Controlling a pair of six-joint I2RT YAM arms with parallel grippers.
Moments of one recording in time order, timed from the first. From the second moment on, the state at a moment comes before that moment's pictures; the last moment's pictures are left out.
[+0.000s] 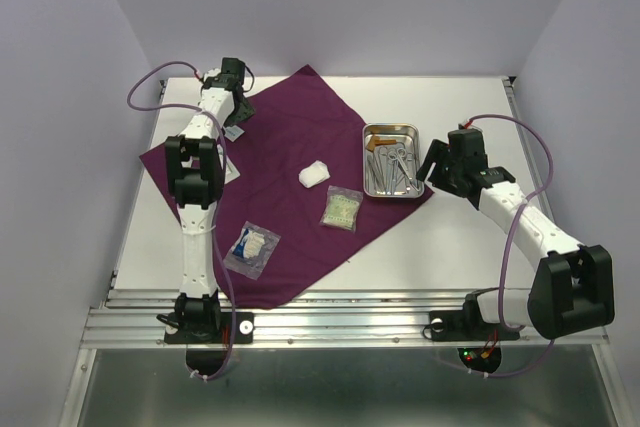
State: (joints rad) left arm -0.09 2.41 2.17 -0.84 -0.35 -0.68; right arm 0.20 1.28 0.88 -0.38 0.12 0.56
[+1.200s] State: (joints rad) left arm -0.08 2.47 2.19 -0.85 -0.39 -0.74; right arm 0.20 1.30 0.88 -0.38 0.12 0.56
